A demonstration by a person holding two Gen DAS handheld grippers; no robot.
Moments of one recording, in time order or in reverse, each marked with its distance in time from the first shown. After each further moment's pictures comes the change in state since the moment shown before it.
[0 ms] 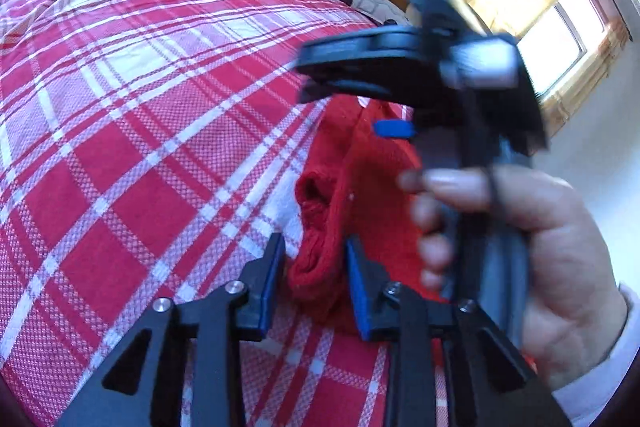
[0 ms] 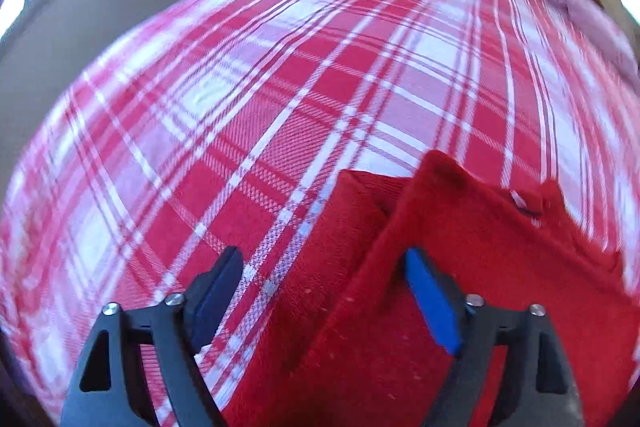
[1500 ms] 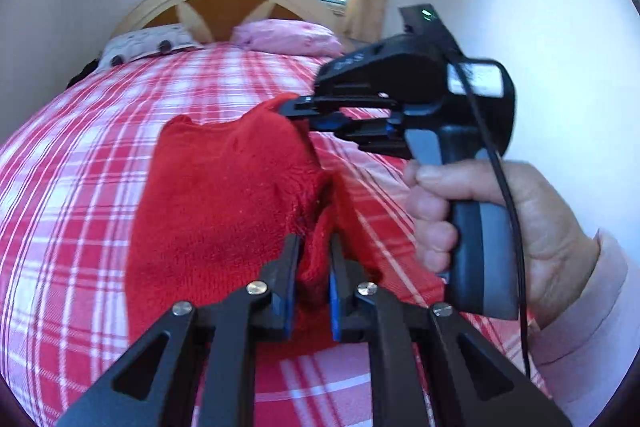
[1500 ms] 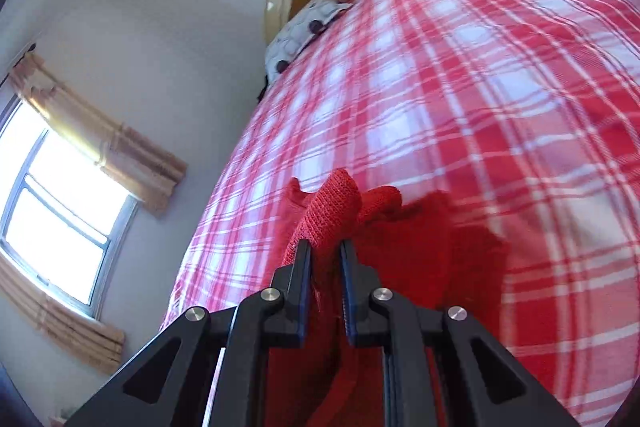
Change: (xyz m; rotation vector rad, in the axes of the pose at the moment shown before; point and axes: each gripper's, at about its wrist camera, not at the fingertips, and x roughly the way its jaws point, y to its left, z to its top) left arm -0.011 -0.245 -0.082 0.755 0.018 -0.230; right arm -0.145 -0.371 -0.207 0.776 -0.407 0.465
